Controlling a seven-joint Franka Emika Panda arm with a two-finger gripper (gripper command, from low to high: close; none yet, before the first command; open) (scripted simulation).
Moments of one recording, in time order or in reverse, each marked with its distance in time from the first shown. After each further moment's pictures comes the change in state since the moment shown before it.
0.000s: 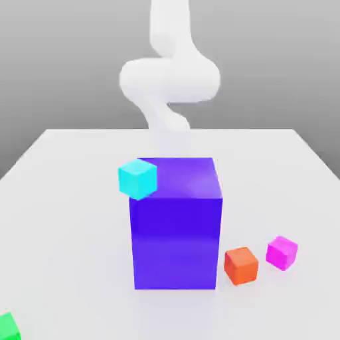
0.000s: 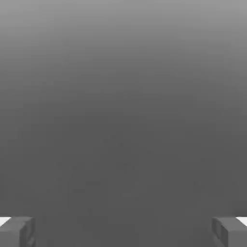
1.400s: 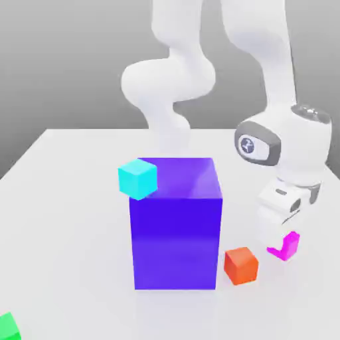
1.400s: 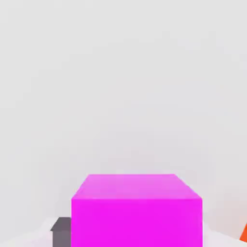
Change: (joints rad) arm 0.427 0.819 0.166 -0.401 -0.087 0.495 -0.002
